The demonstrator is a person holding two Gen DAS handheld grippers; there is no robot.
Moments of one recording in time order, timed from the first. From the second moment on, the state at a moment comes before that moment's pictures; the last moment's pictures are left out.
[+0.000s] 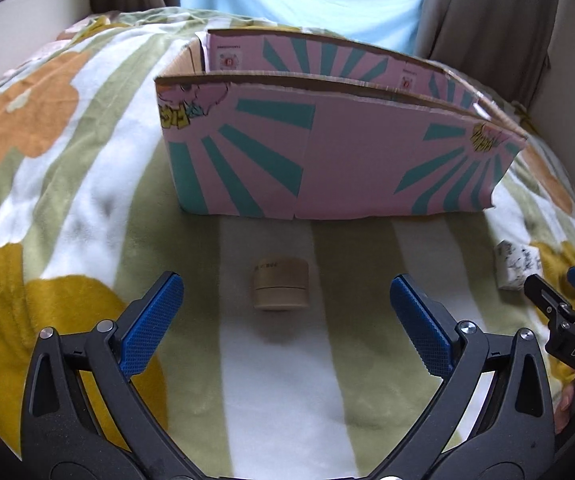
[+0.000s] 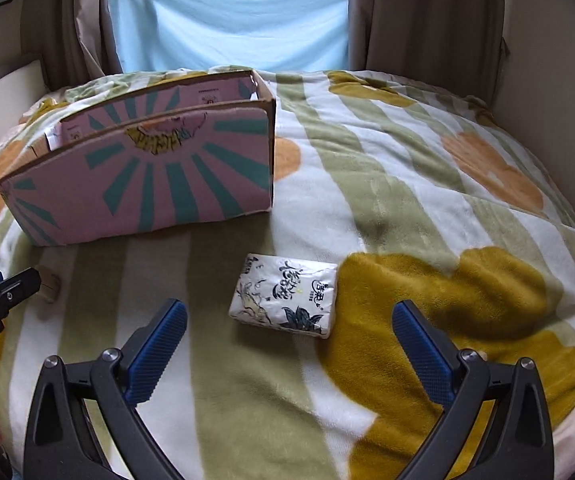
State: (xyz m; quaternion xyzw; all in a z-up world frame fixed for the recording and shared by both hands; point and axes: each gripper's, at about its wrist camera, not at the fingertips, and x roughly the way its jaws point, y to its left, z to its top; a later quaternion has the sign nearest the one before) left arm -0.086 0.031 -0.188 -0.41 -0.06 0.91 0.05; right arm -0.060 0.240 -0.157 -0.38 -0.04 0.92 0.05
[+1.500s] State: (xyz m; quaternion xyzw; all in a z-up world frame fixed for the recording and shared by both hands) left arm -0.090 0.019 -0.187 -0.41 -0.05 0.91 0.08; right arm -0.074 0.235 -0.162 -0.40 -0.04 0.91 0.06
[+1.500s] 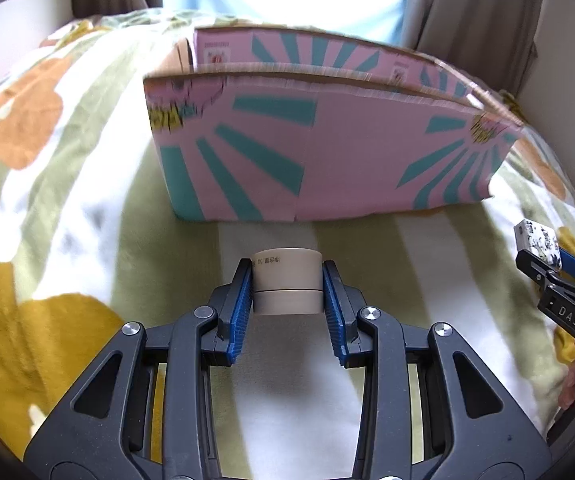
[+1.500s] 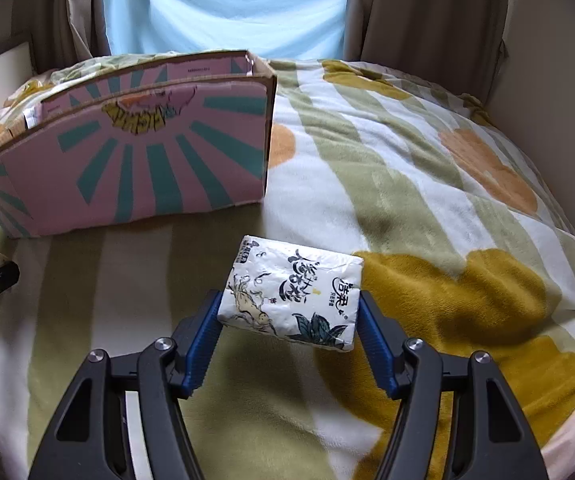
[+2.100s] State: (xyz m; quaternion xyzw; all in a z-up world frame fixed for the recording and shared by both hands) left arm -0.082 -0.001 -0.047 -0.31 -0.03 0.94 0.12; right arm -0.067 0.230 -0.047 -0.32 -0.05 0.95 0.02
